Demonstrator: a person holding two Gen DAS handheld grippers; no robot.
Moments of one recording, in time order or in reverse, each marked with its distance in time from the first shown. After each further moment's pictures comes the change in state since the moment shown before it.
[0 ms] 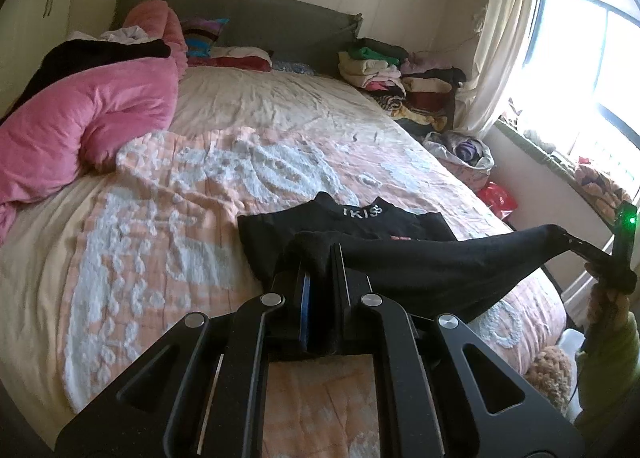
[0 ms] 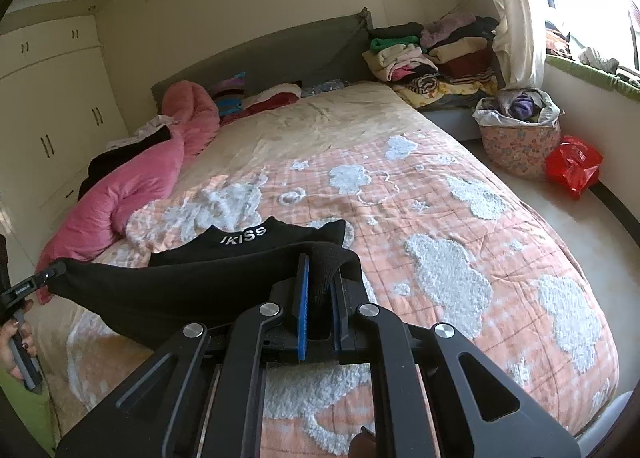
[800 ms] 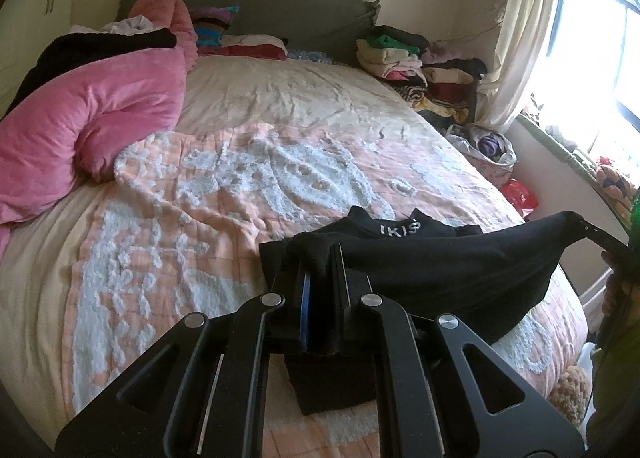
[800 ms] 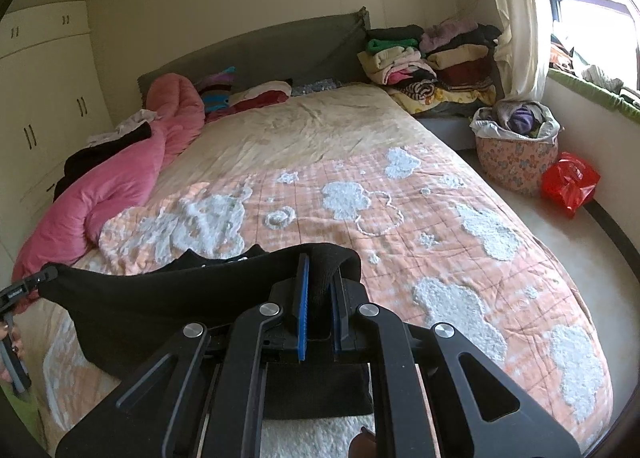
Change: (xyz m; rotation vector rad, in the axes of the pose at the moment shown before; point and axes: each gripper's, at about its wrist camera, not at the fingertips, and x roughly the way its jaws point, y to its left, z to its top) left arm 0.062 0.033 0.040 -0.010 0.051 0.052; right arm 0.072 0.014 0.050 -0.029 0.010 -0.062
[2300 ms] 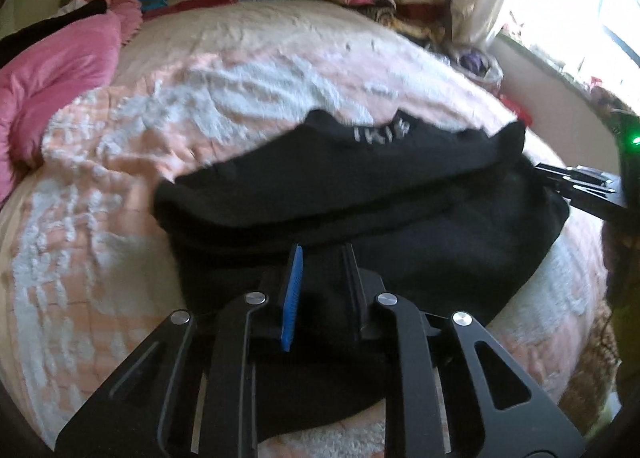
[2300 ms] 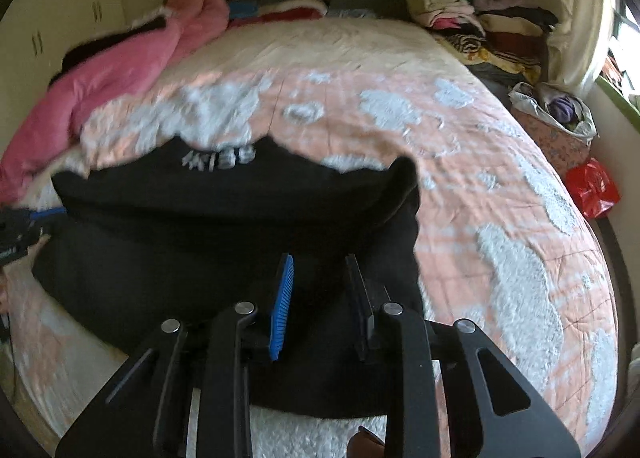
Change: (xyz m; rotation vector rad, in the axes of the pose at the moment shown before) left arm 0.101 -0.041 -0.057 0.176 0.235 -0.033; right arm 0.104 0.038 -0.065 -0.224 0.283 -0.005
